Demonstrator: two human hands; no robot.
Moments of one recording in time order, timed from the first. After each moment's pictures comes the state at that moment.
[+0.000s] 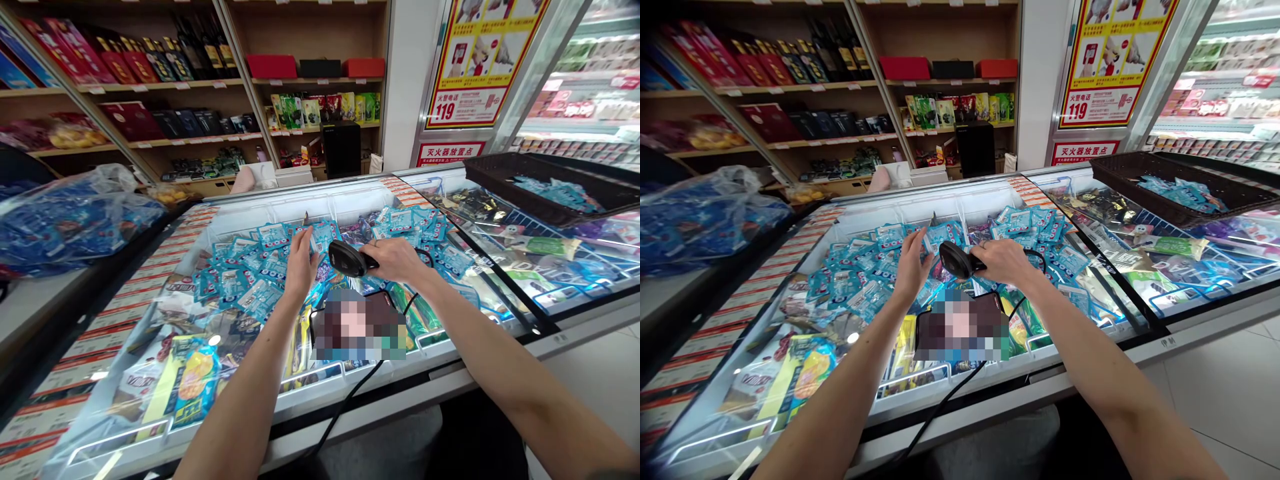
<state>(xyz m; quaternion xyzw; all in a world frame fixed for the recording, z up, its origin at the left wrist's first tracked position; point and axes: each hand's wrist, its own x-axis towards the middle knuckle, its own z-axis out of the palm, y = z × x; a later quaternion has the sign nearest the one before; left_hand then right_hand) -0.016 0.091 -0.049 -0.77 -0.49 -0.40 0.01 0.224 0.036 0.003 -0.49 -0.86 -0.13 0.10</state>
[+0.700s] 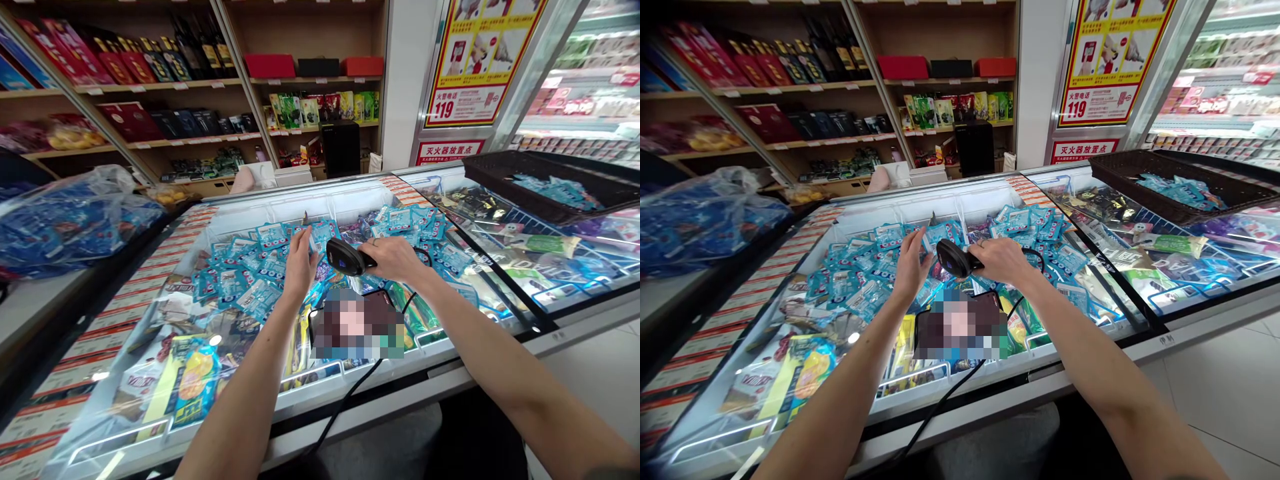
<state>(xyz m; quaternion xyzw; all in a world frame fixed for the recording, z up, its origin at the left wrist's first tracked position) -0.016 0.092 -0.051 -0.78 -0.48 -0.40 0.02 0.226 0.039 -0.001 -0.46 -0.86 -0.15 0.14</state>
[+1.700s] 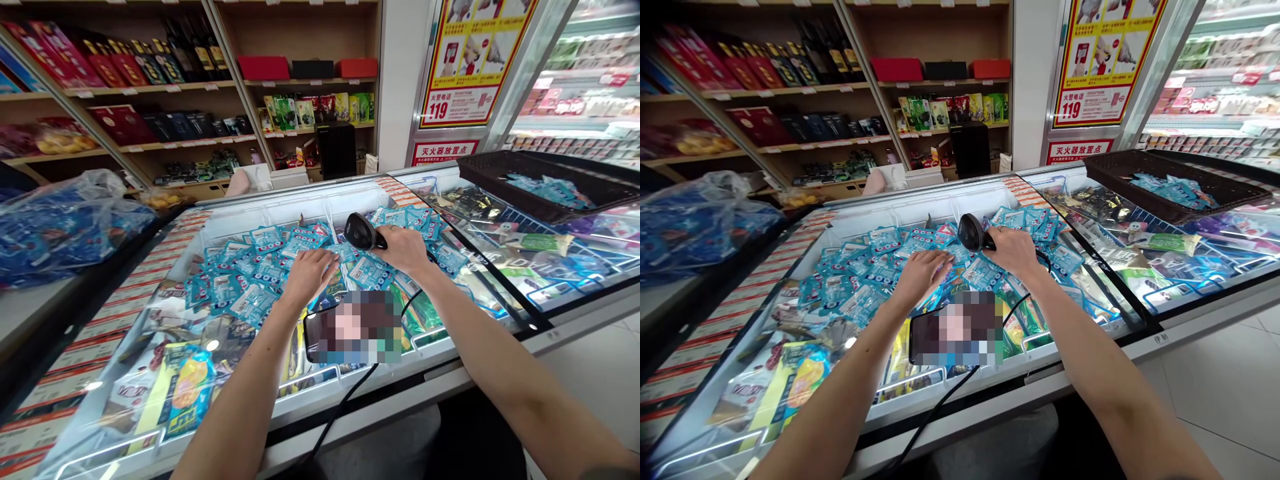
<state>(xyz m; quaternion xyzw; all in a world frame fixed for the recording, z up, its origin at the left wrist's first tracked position) 0.003 0.073 -0.037 -0.89 -0.40 -0.20 0.09 0.247 0.049 0.001 -0.64 -0.74 -0.13 0.16</state>
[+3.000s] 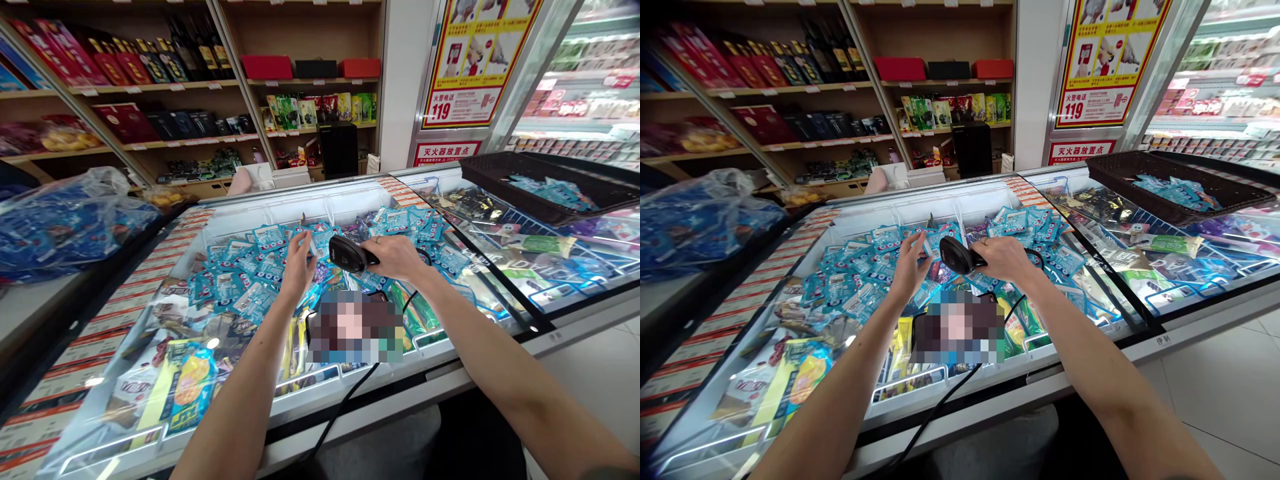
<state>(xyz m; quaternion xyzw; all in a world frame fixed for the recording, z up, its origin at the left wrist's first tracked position) -0.022 0.103 -0.061 -0.80 -0.45 -0.40 -0.04 0.237 0.043 -0.001 -0.49 -0.85 -0.12 0.14</state>
